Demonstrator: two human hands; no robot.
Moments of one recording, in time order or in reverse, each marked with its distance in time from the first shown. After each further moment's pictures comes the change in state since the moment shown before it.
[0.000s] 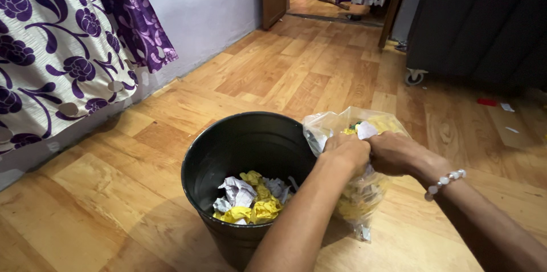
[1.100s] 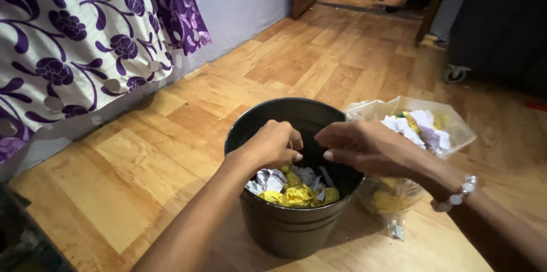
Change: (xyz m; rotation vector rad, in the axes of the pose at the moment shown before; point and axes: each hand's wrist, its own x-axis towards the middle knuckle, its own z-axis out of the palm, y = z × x) left_hand -0.167 -0.164 -0.052 -0.361 0.112 -0.163; right_hand -0.055 -0.159 -0.071 0.562 0.058 -0.398
